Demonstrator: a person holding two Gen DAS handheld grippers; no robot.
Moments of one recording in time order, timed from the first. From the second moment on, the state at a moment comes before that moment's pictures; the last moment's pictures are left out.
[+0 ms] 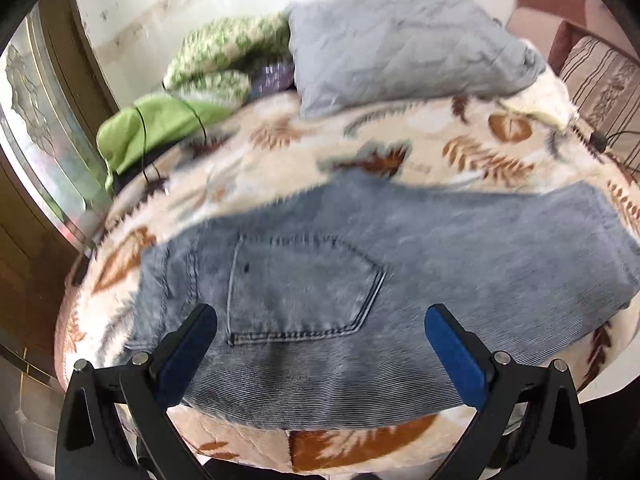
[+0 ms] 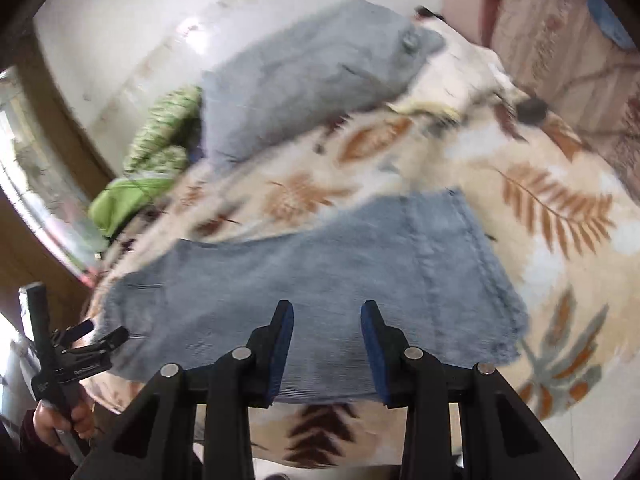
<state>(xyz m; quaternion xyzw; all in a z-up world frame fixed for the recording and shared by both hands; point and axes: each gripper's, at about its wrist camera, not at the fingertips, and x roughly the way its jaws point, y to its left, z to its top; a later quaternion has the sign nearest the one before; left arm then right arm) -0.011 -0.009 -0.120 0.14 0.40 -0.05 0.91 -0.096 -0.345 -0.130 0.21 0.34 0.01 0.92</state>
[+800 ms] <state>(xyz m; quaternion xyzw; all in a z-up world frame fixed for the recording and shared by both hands) -0.037 0.028 -0.054 0.08 0.33 -0.01 0.94 -0.081 -0.244 -0.099 0.16 0.28 0.08 0.94</state>
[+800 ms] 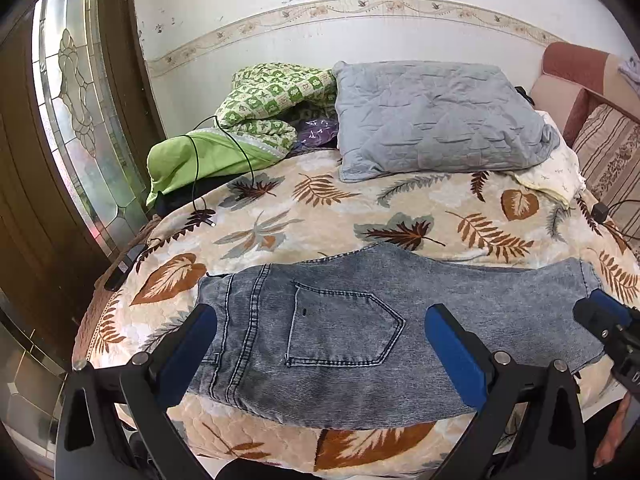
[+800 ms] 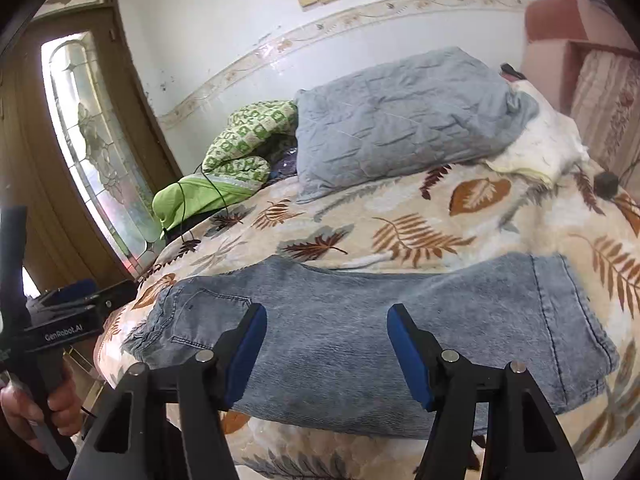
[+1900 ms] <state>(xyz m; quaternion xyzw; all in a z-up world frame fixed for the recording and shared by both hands) 0.002 0.216 -0.138 -0.02 0.42 0.16 0.89 -0.015 -0.100 -0.155 0.07 0.40 0.18 0.90</state>
